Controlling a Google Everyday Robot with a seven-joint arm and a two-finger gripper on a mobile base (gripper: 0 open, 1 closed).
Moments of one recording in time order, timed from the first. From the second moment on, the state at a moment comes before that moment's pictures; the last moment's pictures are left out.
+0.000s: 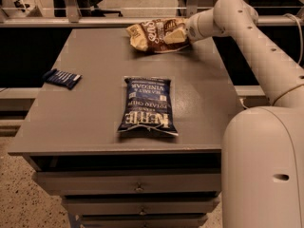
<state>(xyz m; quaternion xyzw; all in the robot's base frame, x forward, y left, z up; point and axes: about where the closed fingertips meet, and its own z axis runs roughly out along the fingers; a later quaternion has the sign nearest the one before) 0.881 -0.132 0.871 -0.33 0.80 0.10 0.49</state>
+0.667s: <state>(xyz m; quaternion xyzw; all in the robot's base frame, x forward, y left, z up) 0.853 -0.130 0.905 -0.34 0.78 0.11 0.52</state>
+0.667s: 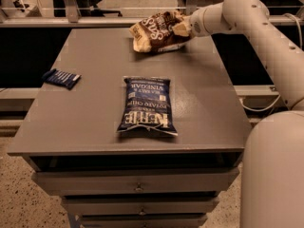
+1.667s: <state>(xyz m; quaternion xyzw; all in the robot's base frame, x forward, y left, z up) 0.753 -0.085 1.030 -0.33 0.69 0.19 0.62</state>
